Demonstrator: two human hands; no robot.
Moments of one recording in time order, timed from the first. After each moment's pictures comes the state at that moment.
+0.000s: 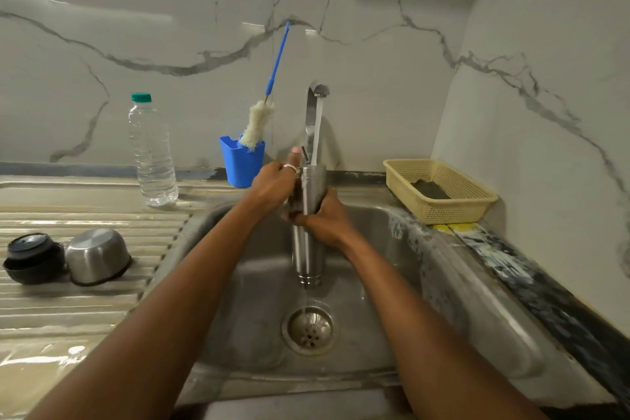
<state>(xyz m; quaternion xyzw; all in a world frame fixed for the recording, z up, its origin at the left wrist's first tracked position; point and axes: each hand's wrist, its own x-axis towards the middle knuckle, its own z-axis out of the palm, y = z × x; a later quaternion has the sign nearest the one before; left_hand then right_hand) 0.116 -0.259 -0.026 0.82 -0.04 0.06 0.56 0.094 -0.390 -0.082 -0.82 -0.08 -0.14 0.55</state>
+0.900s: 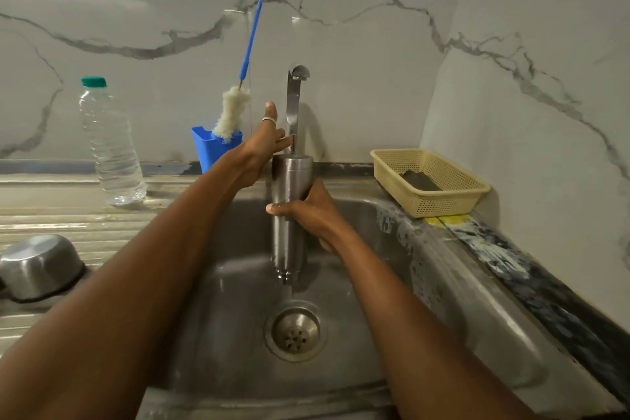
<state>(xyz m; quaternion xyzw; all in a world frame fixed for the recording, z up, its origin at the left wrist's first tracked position) 0.179 -0.275 0.004 0.74 -0.09 -0.09 0.66 0.114 -0.398 -0.086 -0.79 0.00 -0.08 0.61</state>
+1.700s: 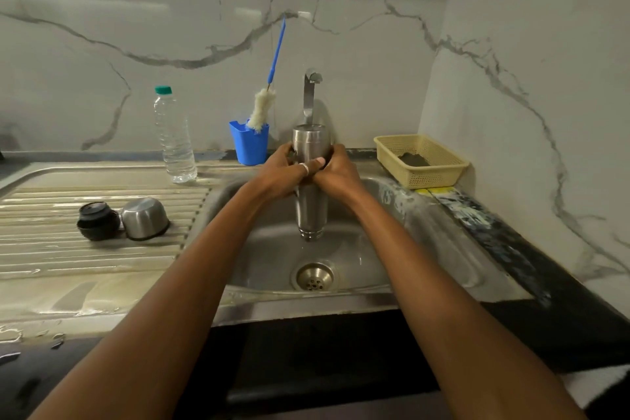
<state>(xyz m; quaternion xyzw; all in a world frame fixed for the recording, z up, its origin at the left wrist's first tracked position) 0.033 -0.246 -0.015 0.79 -0.14 -0.03 0.60 0.024 -0.386 -0.024 -0.85 0.00 -0.15 0.51</state>
